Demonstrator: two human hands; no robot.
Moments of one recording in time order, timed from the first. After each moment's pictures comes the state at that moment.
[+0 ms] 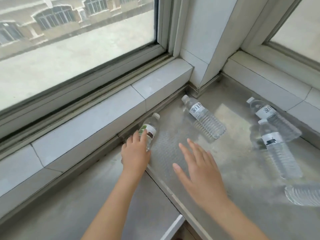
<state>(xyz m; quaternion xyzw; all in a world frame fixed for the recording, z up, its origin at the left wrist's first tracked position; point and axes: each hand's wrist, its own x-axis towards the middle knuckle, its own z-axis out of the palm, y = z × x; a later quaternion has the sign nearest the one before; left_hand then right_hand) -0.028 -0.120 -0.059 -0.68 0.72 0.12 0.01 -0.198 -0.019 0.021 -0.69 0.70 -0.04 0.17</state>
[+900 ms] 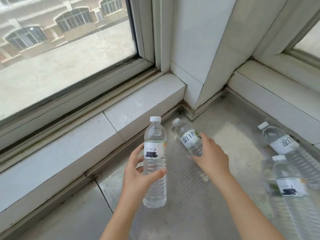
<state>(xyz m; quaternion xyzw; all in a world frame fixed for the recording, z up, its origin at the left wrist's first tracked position) -0.117 -0.169 -0.058 -0.62 0.42 0.53 -0.40 -0.337 -0.213 -0.055 -0.58 0.78 -0.03 0.24</state>
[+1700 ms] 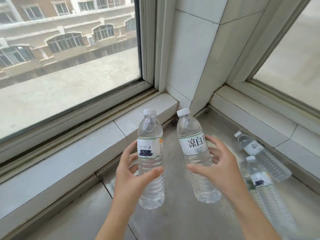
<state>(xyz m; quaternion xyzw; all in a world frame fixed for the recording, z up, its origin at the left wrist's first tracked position) -0.093 -0.132 0.031 -0.53 0.45 0.53 -0.49 -0.319 -0.123 0.062 -0.49 0.68 -0.41 0.36</state>
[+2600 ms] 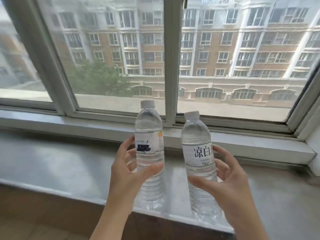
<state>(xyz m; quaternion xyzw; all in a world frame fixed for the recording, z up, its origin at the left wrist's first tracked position) 0.048 0.317 0.176 -0.62 0.28 0.15 -0.72 -0.127 0.176 0.177 -0.68 0.27 -0.37 0.57</state>
